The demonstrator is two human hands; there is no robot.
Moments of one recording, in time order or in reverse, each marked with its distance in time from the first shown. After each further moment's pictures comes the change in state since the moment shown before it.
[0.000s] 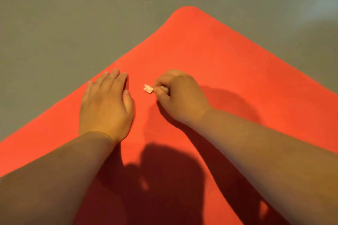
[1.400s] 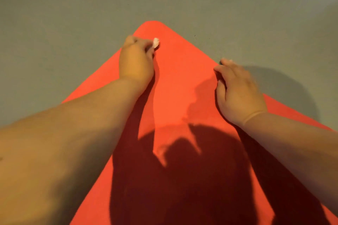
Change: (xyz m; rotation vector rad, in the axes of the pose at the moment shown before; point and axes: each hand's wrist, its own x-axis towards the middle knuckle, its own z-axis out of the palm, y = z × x) left_hand 0.145 0.141 0.039 -0.333 0.070 -0.092; right_hand -0.046 0.162 -0.098 -0.178 0.092 0.345
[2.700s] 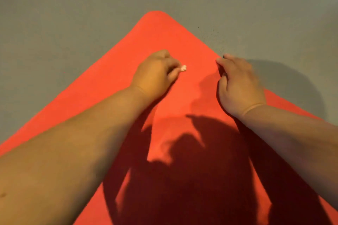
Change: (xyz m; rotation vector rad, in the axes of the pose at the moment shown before) left_hand -0.048 0.014 -0.007 0.115 -0.297 0.448; right_hand 0.001 0.004 0.002 -0.025 0.023 -0.038
